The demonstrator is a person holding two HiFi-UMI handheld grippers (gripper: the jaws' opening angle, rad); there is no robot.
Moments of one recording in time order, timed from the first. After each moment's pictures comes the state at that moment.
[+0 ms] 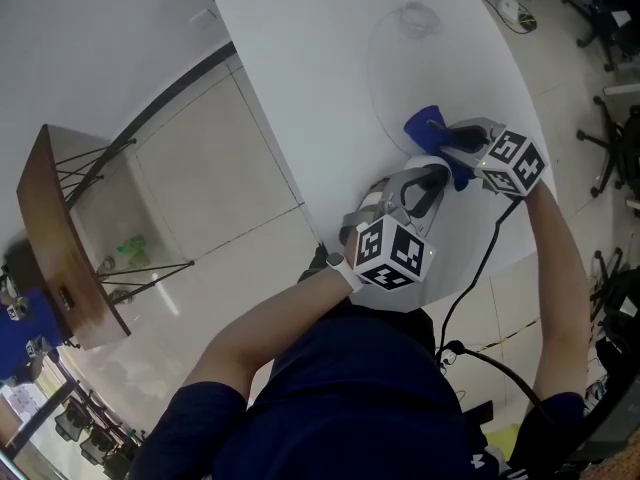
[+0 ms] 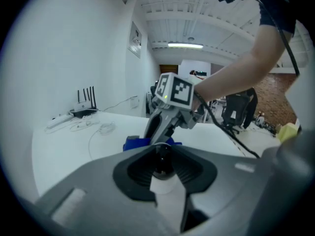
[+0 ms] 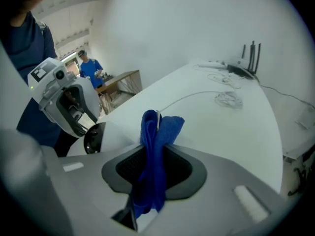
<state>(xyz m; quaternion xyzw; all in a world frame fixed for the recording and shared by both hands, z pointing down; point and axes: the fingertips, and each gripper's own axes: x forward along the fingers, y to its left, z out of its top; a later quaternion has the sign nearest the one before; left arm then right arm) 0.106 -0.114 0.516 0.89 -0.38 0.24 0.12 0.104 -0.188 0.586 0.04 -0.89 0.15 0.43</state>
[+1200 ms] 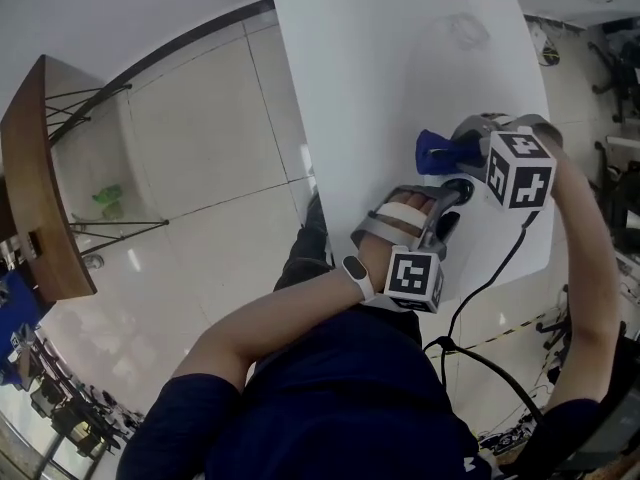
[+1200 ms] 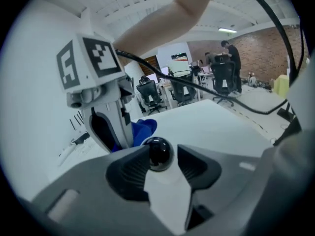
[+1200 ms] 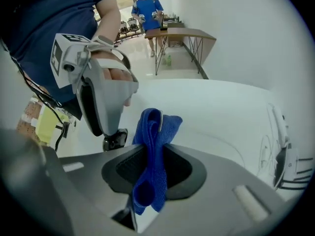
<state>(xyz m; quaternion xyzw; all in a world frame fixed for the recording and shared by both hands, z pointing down) 0.116 -0.092 0.521 0.88 -0.33 0.35 -0.03 0.044 -0.156 0.540 -0.28 -0.72 -0.18 0.61</state>
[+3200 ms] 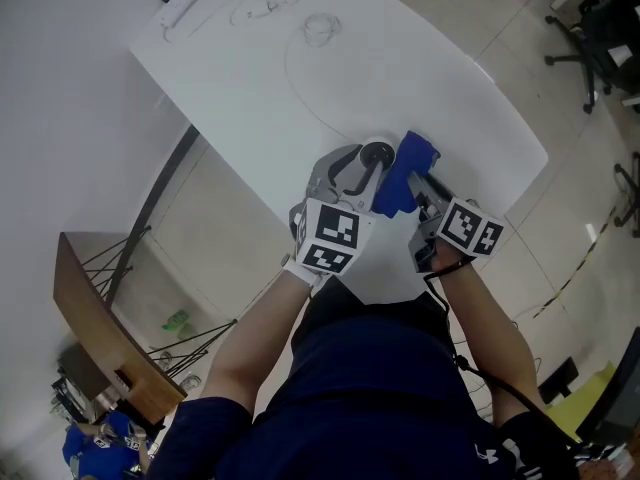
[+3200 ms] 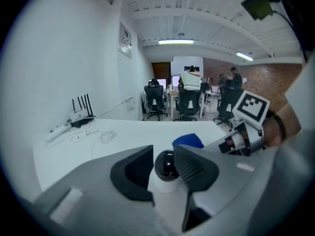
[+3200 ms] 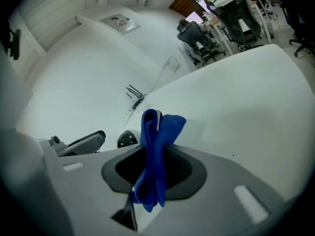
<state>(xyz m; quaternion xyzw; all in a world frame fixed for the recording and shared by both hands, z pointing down) 0.091 -0.122 0.487 0.89 -0.35 0.27 0.09 0.174 -0.088 0.562 0.52 -0.68 0.52 -0.03</state>
